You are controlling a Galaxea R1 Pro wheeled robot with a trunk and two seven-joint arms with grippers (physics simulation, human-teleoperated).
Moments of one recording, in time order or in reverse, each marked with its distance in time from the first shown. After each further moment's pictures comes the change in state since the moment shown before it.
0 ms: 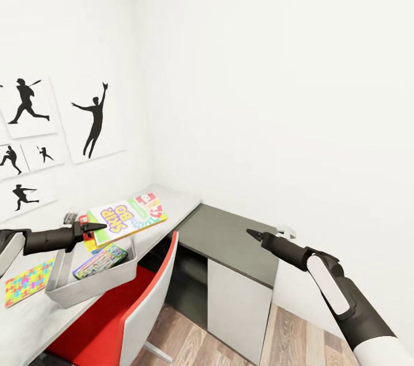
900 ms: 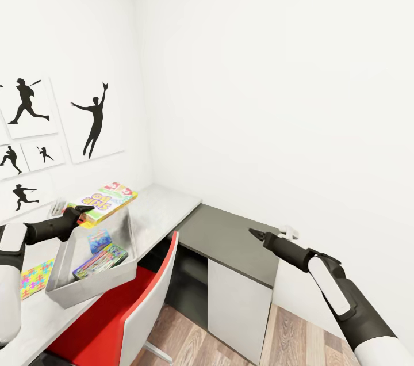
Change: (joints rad) left arm -0.114 -0.215 0.652 0.006 0.038 -0.040 0.766; right arm 0.000 -0.004 -0.009 0.030 -0.002 -0.039 0.010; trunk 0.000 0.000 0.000
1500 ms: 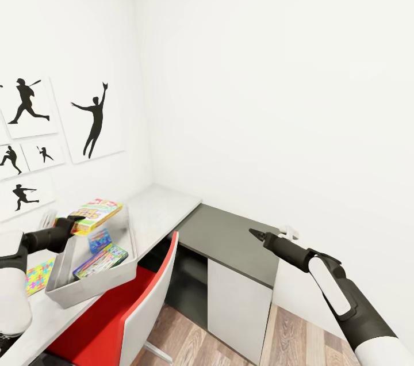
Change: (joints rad) left arm -0.003 -0.047 0.185 0.004 0.130 -0.101 0.353; right arm 0.000 -0.002 0.000 0.001 -0.001 0.001 0.006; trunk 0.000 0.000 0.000
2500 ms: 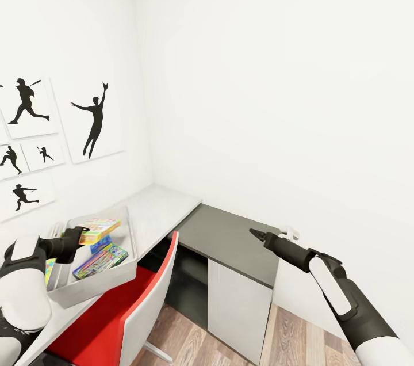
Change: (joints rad) left arm 0.000 -0.093 0.098 0.000 0.044 -0.158 0.248; right arm 0.000 -0.003 0.000 0.001 -0.002 0.000 -0.001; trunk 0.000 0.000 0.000
